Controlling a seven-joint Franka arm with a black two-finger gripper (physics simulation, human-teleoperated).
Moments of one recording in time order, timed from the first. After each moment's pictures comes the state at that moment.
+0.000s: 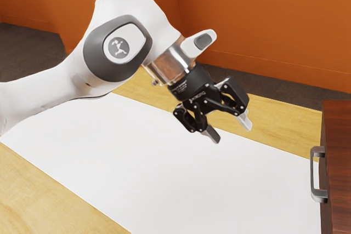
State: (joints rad) arm -0.32 -0.01 0.14 -1.69 -0.54 1.91 -0.36
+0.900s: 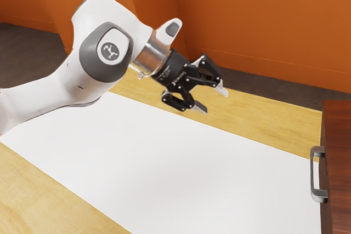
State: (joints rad) arm 0.01 0.02 -0.05 -1.73 -0.61 2.14 -0.41
